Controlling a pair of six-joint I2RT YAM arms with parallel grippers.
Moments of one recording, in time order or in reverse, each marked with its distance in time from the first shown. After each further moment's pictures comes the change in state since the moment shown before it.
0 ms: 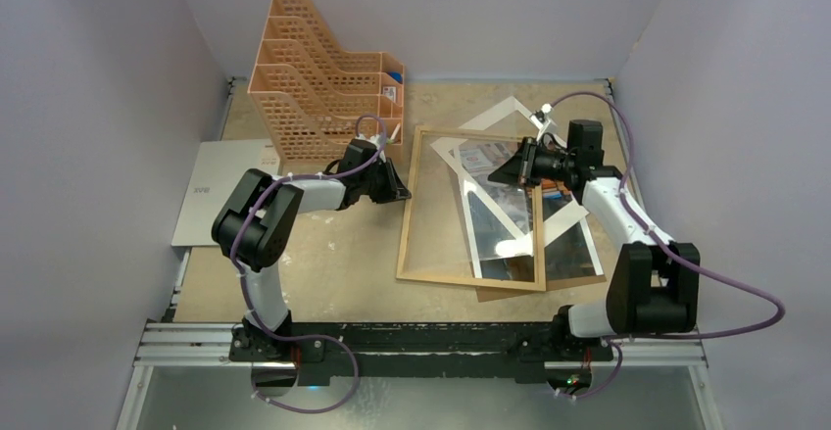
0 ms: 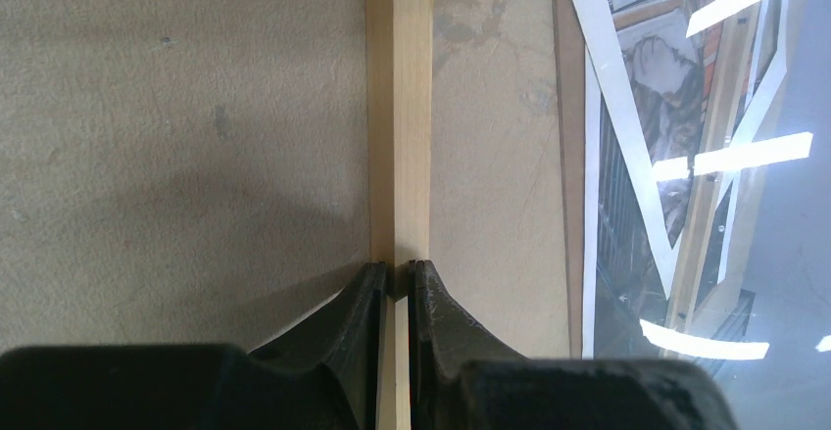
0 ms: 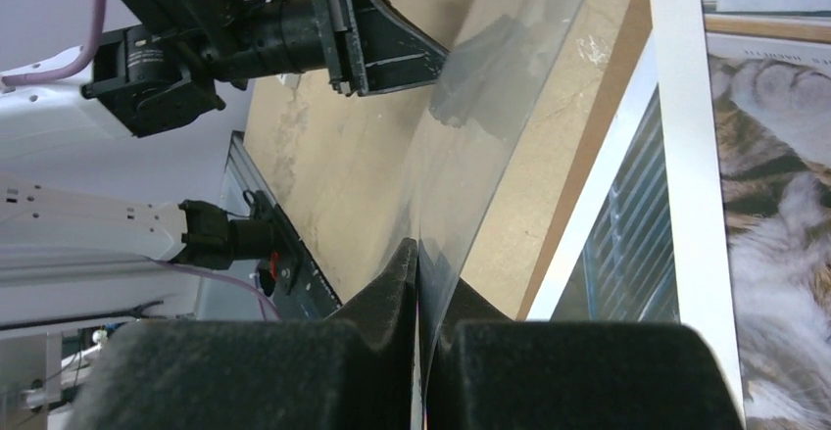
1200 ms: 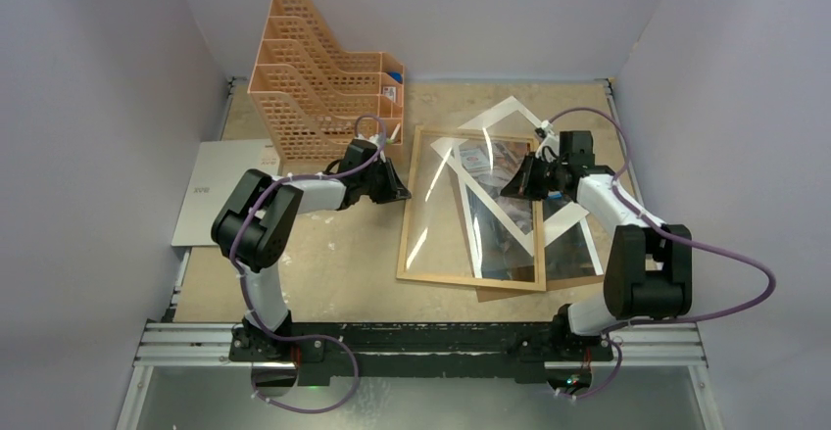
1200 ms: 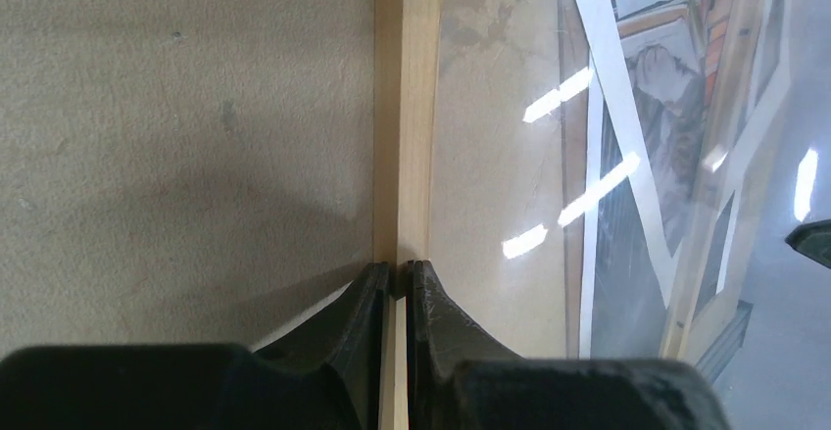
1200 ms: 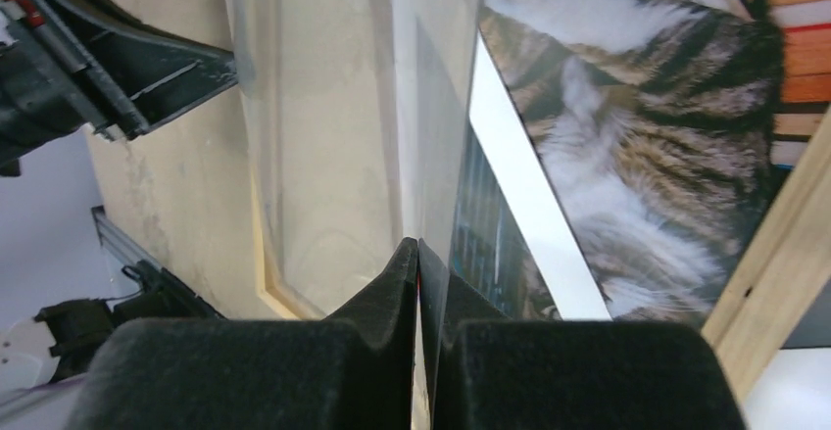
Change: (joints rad) left arm 0.000 -0.004 0.001 -0.011 -0.040 -0.013; right arm 0.005 0.073 -0.013 -0.124 0.320 -0.035
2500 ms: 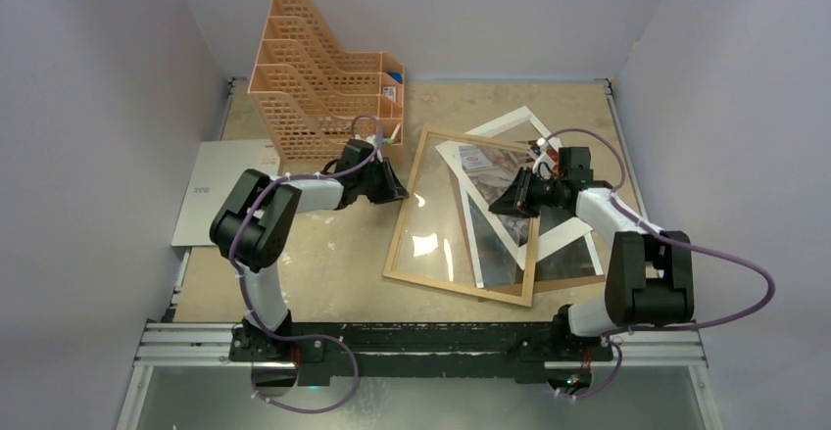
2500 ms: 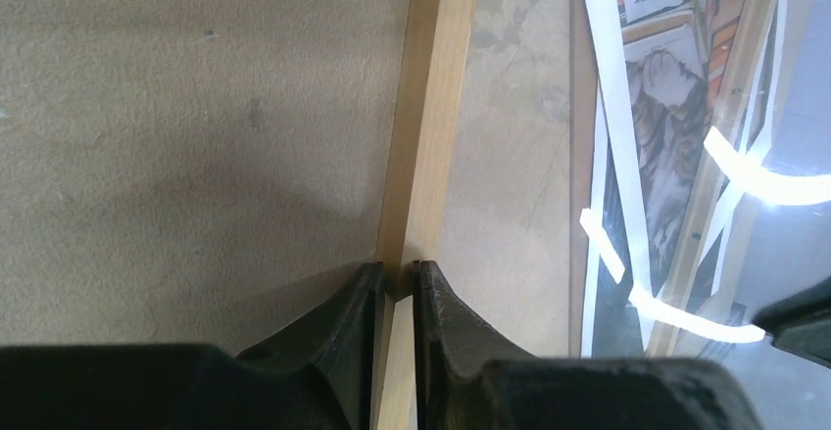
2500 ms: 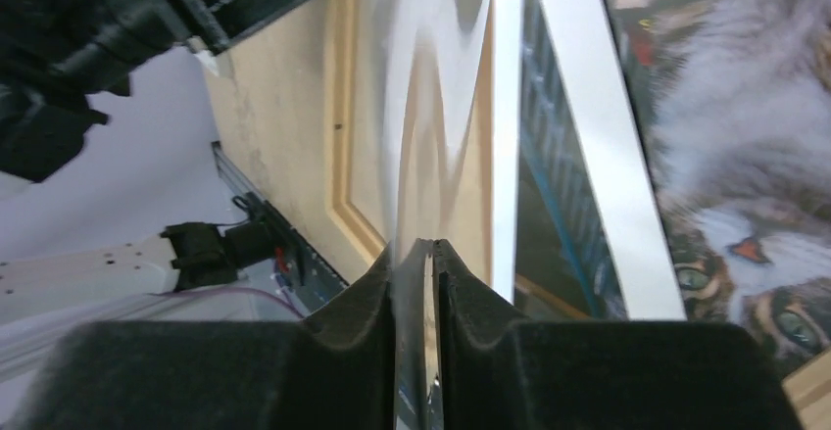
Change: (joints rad) left arm 0.013 -0.004 -0.003 -0.013 0.021 -0.005; right arm -0.006 -0.020 -0.135 0.037 -0.192 0.098
